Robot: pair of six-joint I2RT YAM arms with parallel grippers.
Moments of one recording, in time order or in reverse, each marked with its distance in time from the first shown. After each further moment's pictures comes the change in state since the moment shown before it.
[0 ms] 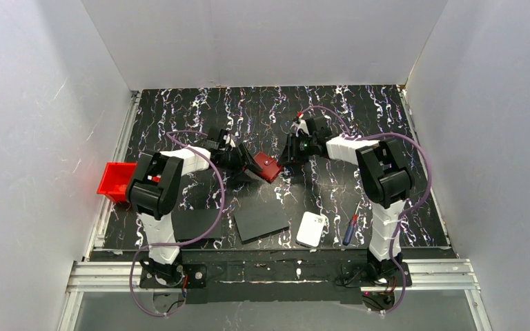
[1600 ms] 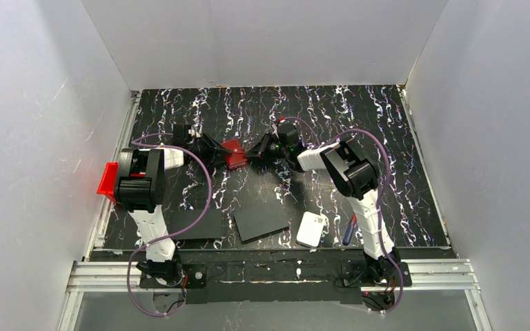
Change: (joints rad) left arm 0.288 0.040 -0.035 0.234 0.038 -0.096; right arm 0.181 0.283 0.096 0.613 0.078 0.682
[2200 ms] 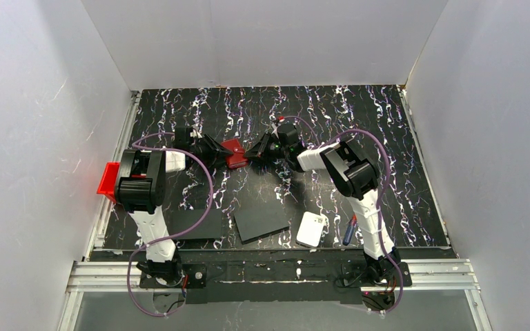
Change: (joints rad) left arm -0.019 -0.011 -0.059 0.122 -0.025 0.004; right arm 0.001 -0.001 0.000 0.006 -0.002 -0.036
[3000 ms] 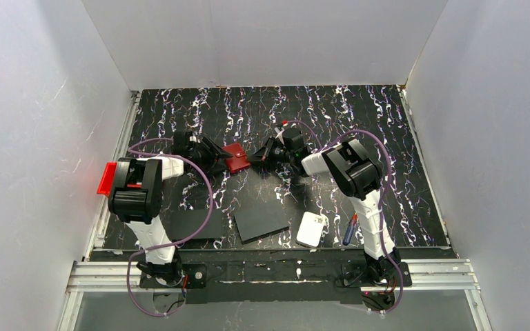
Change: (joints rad) left arm -0.006 -0.116 -0.090 -0.066 -0.089 -0.018; right arm -0.023 -0.023 -0.104 0.100 -0.058 0.020
